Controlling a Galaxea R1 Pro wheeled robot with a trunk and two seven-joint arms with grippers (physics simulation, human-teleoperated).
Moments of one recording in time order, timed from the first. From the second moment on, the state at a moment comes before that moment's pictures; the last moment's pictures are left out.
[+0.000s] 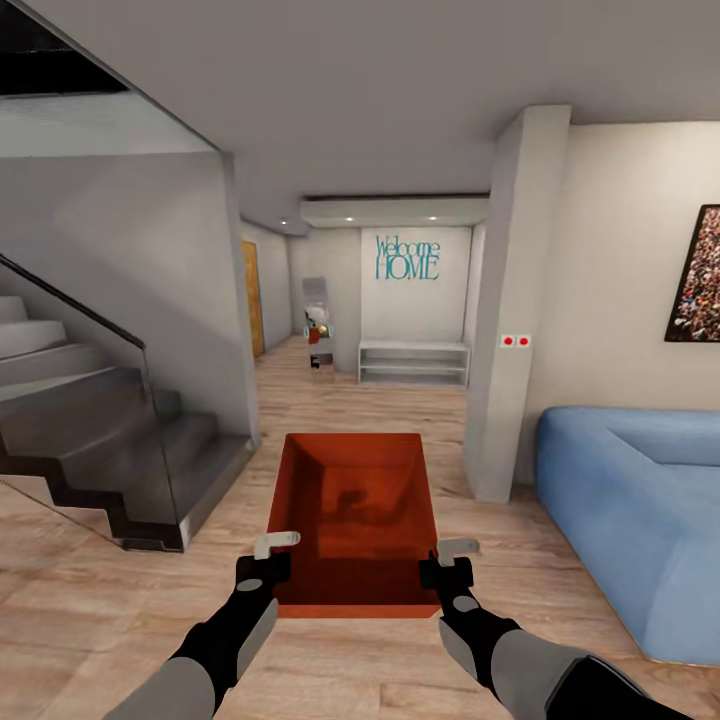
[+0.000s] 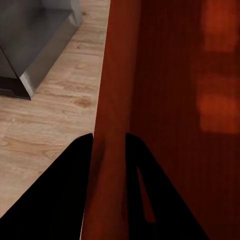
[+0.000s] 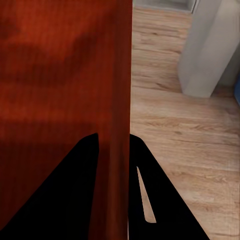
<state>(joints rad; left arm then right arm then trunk) -0.59 -0.10 -0.17 -0.49 0.14 0.06 0.31 -0.76 0.13 0.64 -0.02 -0.50 -0.34 -0.22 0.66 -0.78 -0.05</state>
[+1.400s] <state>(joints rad) -0.59 -0.10 -0.17 -0.49 0.15 0.05 0.31 -0.76 0.13 0.64 -0.02 -0.50 -0.34 -0.22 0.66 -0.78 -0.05</state>
